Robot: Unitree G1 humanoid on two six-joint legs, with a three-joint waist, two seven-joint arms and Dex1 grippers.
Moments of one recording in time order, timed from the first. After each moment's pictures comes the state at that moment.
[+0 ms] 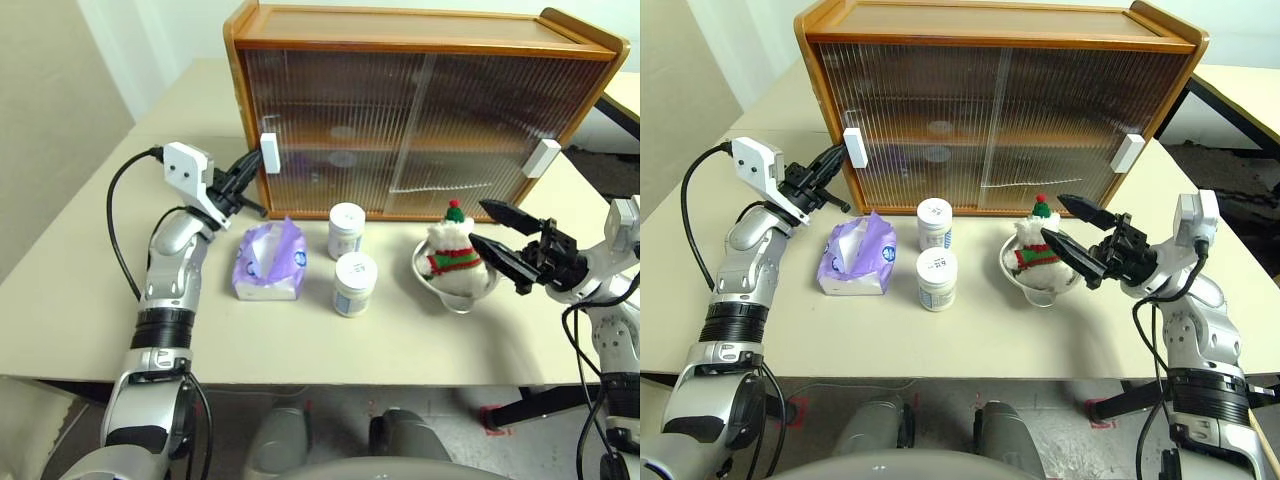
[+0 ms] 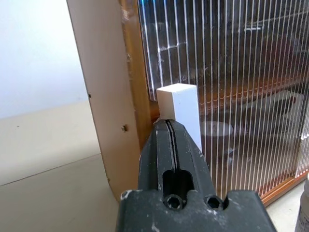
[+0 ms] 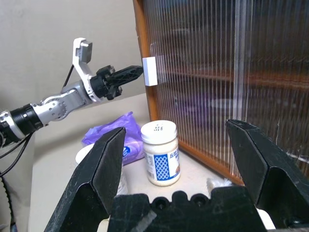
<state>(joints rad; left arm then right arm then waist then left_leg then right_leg) -0.50 0.34 0.14 0.36 -0.27 -0.12 -0.59 -0.14 -0.50 -0.33 0.11 0.68 0.06 1.26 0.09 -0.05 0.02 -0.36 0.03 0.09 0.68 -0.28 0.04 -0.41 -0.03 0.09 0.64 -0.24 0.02</state>
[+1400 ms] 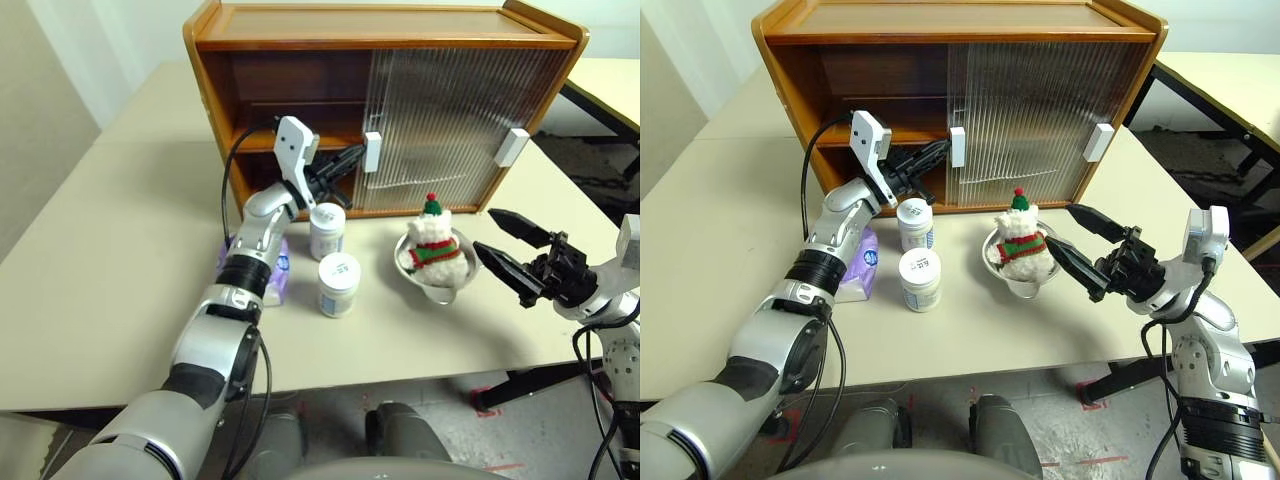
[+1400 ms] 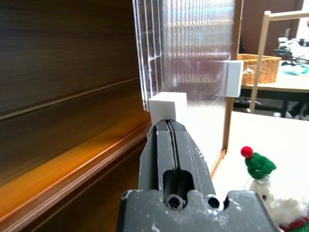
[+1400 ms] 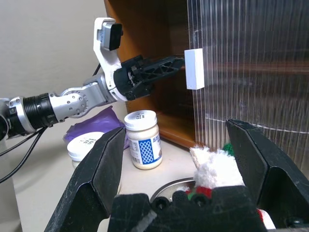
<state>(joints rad) -0.86 0.09 -0.01 0.80 -0.23 -0.22 -0.77 -0.02 -0.50 -0.34 -0.04 0.70 0.07 1.15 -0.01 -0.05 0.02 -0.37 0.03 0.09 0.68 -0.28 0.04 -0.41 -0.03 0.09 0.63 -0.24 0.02</state>
